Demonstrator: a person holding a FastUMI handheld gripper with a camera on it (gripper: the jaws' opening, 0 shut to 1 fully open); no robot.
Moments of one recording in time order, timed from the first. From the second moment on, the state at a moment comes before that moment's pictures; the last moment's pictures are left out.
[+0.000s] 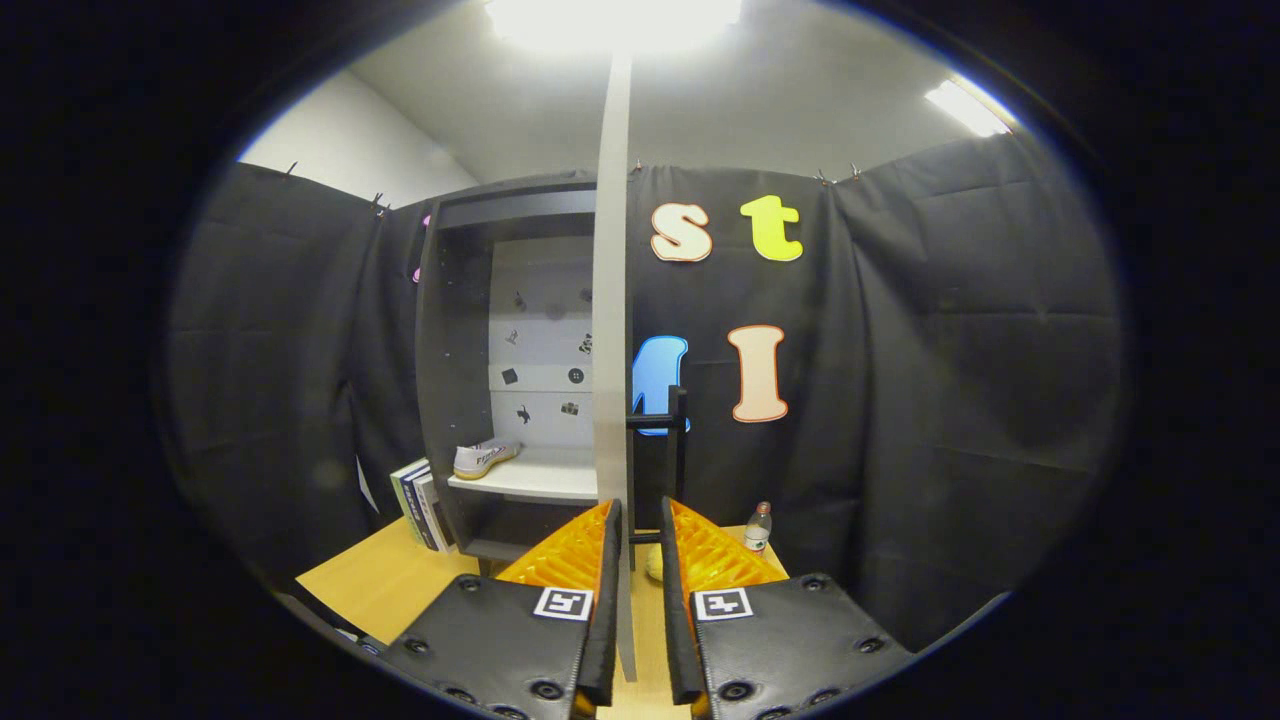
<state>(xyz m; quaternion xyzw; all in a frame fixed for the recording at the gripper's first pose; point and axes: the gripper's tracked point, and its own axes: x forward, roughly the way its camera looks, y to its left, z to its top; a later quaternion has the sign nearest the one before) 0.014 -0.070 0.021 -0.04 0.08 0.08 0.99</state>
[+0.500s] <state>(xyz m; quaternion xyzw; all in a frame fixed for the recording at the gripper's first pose) -0.030 0.009 -0.037 -0.02 0.14 0.15 0.98</state>
